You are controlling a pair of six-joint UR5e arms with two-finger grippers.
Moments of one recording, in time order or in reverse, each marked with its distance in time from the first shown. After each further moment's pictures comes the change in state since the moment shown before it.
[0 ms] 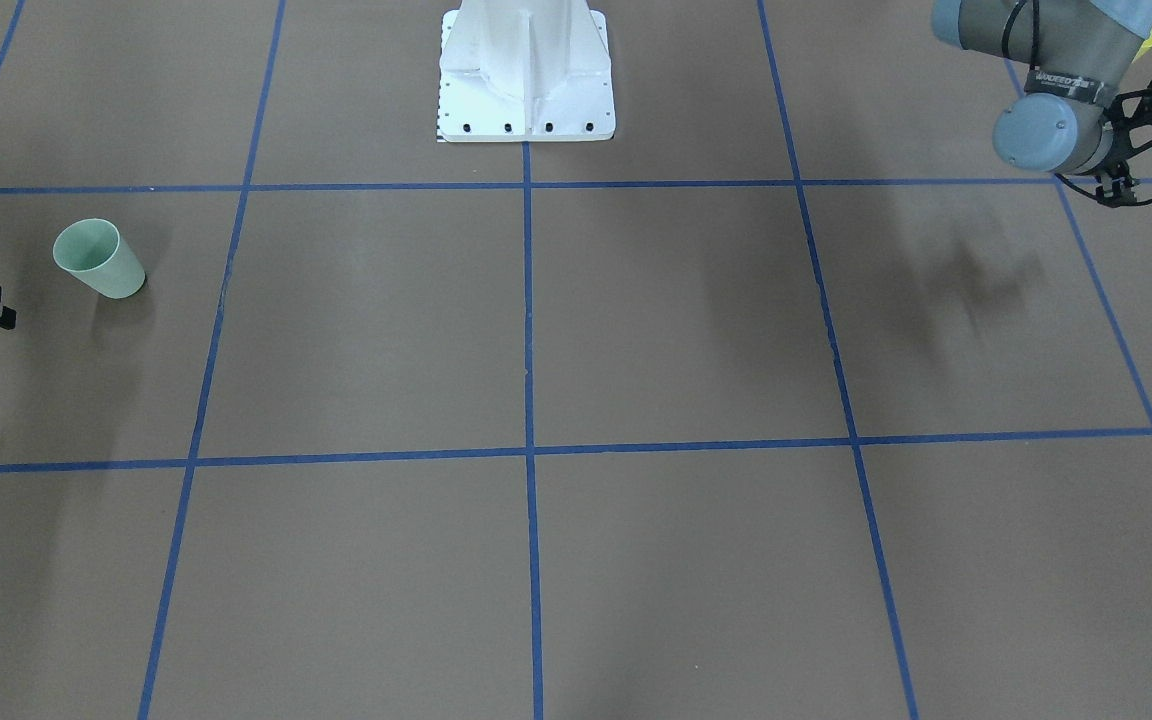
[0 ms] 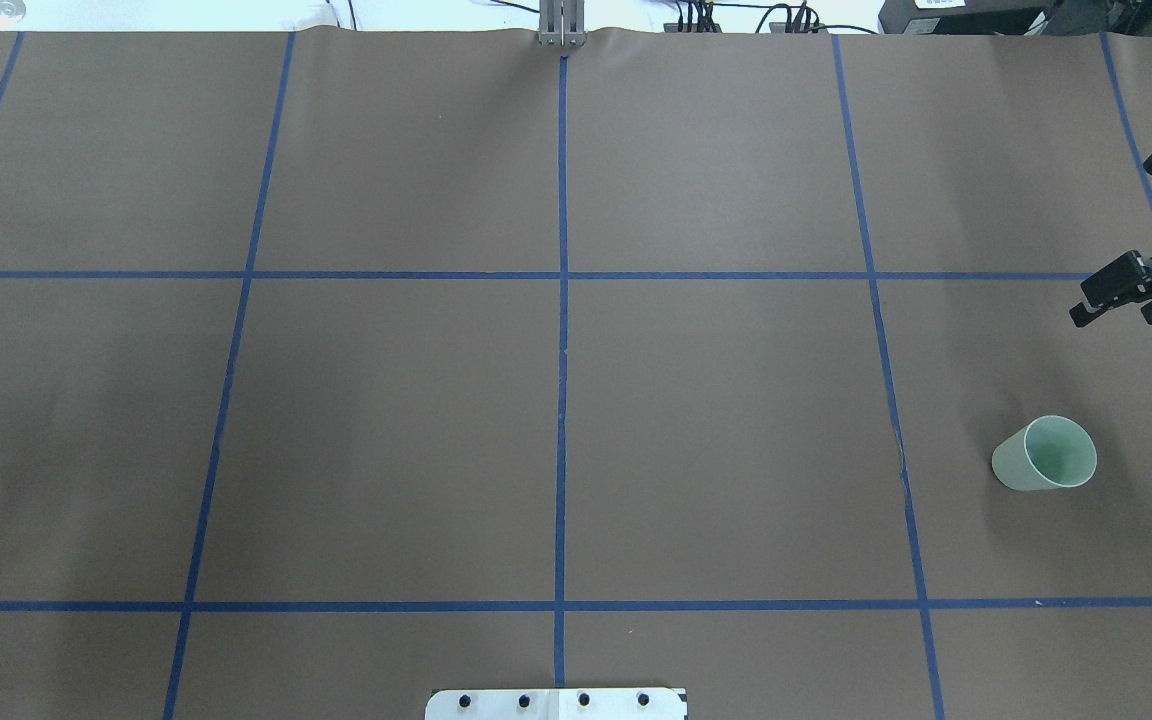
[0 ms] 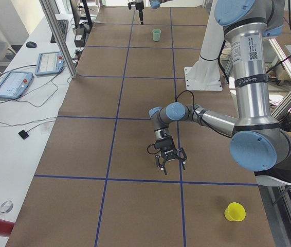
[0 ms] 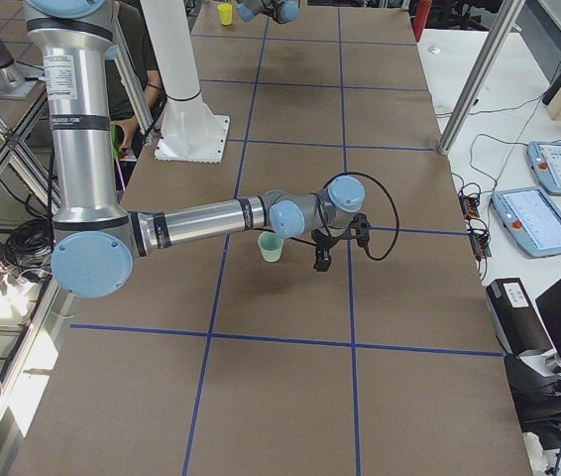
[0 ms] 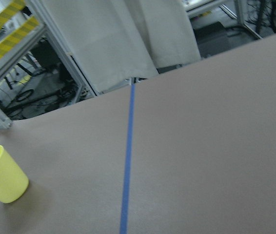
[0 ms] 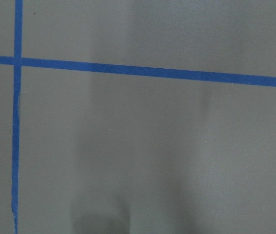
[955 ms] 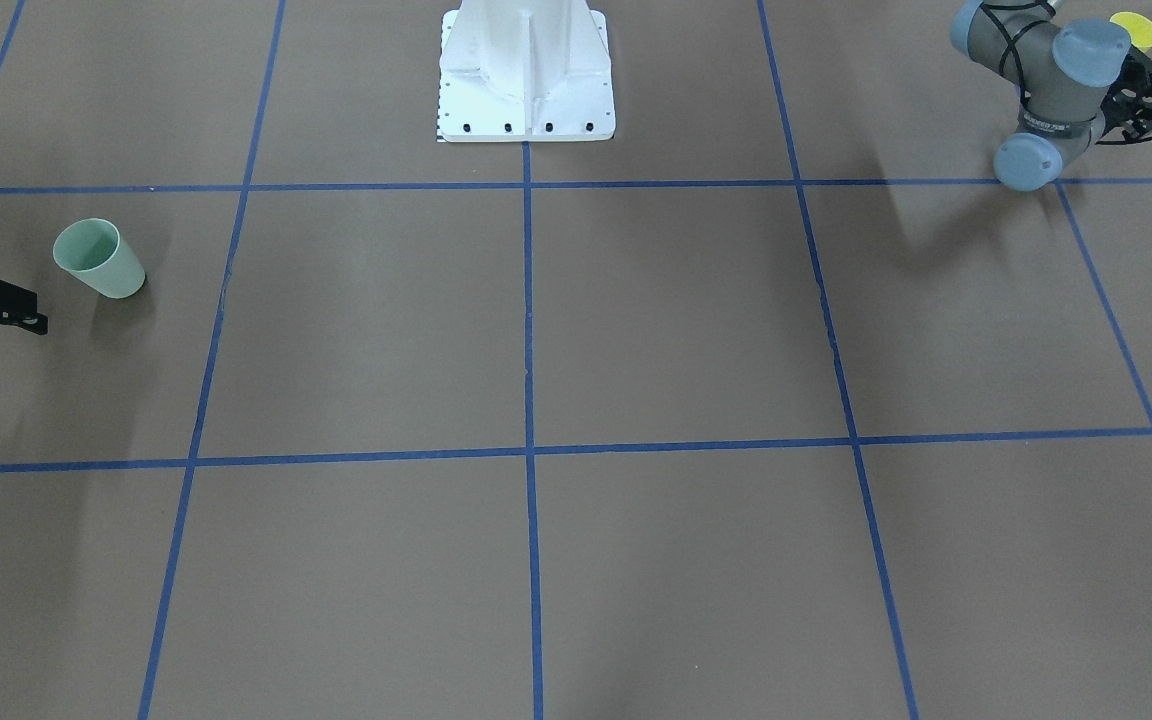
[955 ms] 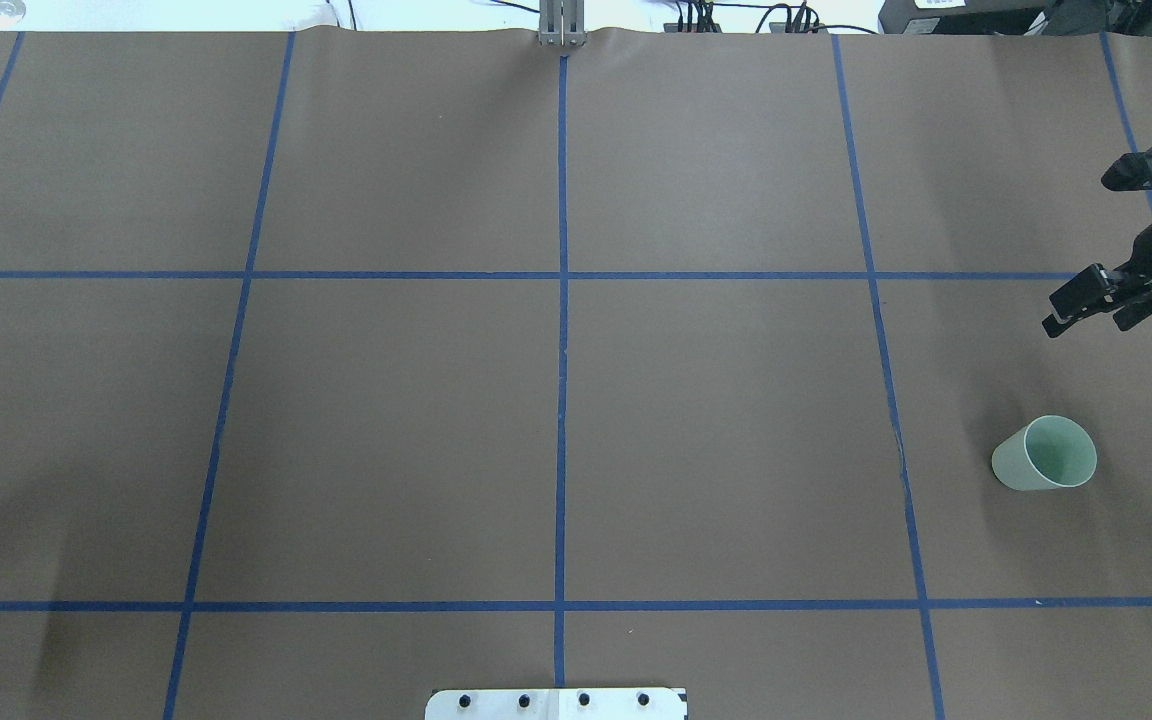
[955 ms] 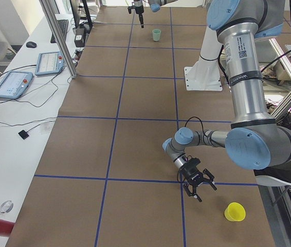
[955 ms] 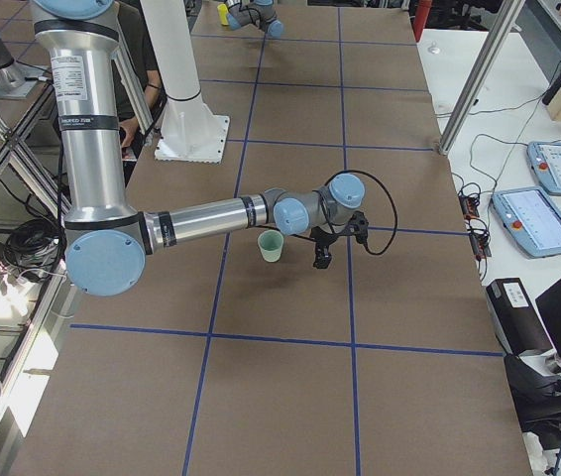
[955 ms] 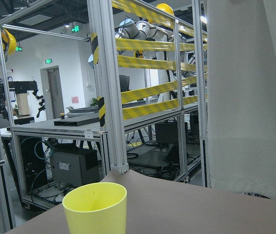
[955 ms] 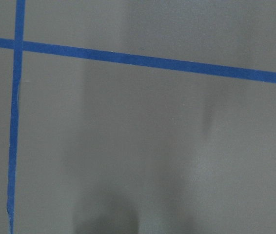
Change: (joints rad) left arm 0.212 0.073 0.295 -0.049 -0.240 -0.393; right arm -0.046 0.024 -0.020 0.000 -0.030 0.001
